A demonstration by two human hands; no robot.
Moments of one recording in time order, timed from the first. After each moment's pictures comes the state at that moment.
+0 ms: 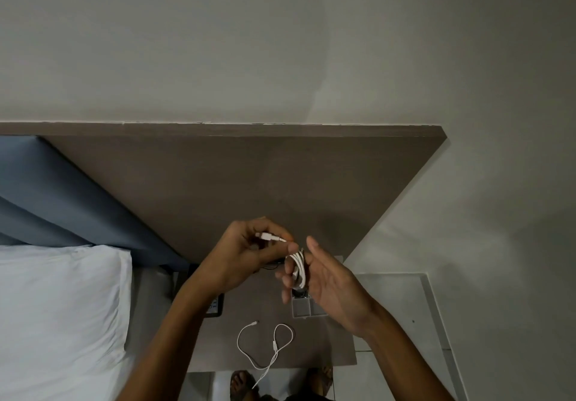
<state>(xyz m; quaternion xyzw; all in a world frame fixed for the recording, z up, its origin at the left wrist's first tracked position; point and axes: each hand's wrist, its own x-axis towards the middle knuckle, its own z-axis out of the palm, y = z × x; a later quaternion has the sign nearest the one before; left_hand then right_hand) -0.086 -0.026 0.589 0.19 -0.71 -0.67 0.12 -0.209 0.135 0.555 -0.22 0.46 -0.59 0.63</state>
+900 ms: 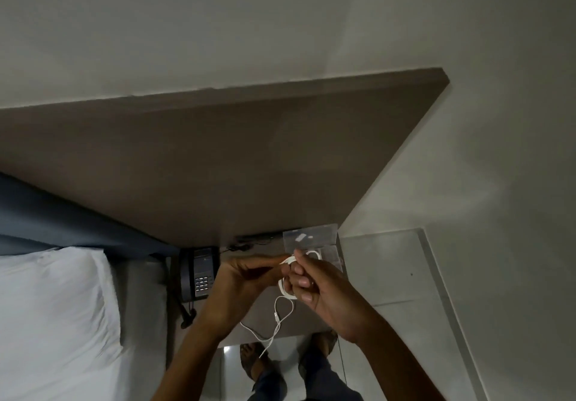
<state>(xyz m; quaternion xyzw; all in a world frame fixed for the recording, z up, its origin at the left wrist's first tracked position) -0.082 0.017 0.485 0.27 -0.63 -0.72 0.10 -0.210 0.158 0.476 -0.01 0.45 -0.65 0.61</state>
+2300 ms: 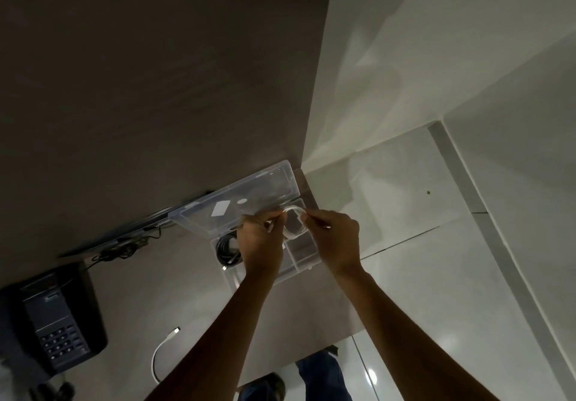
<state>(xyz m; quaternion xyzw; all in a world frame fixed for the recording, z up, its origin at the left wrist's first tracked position) -0.309 0.083 -0.062 0.45 -0.77 -0.44 0.05 -0.376 0.204 -0.065 -0.07 0.89 -0.40 0.22</state>
